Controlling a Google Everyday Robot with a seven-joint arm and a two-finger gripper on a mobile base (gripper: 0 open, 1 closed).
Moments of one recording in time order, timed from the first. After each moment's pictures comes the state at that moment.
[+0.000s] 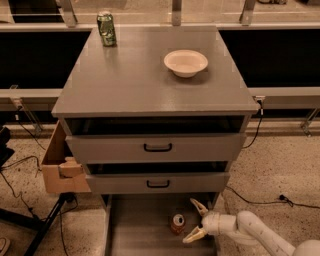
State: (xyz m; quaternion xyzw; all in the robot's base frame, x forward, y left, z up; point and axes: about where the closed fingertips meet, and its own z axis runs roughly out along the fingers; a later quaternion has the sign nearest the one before) arm 0.522 -0.140 0.260 -0.48 0.65 0.33 0.49
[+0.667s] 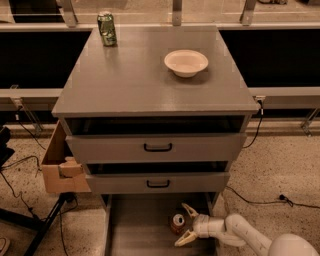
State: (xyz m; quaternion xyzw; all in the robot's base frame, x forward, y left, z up) arm 0.528 -0.108 0.199 -0.50 0.65 0.33 0.47
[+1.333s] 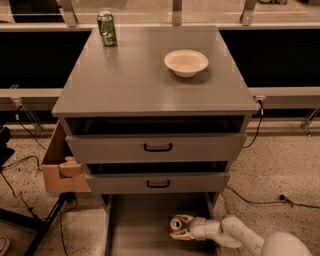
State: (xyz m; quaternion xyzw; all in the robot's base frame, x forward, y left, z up) arm 0.521 -0.097 0.173 -0.50 0.65 0.34 0.45
